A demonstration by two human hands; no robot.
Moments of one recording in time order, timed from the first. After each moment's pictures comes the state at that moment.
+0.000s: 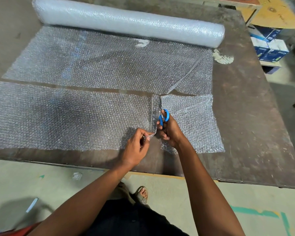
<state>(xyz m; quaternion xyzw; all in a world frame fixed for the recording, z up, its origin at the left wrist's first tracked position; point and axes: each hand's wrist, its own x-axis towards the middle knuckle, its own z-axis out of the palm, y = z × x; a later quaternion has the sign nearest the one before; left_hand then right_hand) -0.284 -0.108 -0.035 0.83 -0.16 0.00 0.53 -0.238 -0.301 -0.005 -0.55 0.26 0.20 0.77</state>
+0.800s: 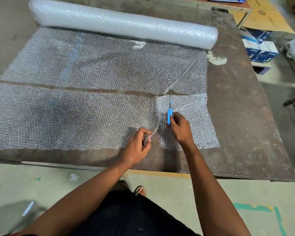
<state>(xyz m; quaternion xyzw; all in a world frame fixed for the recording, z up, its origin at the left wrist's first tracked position) -0.285 -0.106 -0.030 0.84 -0.23 -0.04 0.49 -0.265 -0.329 0.008 -0.85 0.18 -0.02 0.50</state>
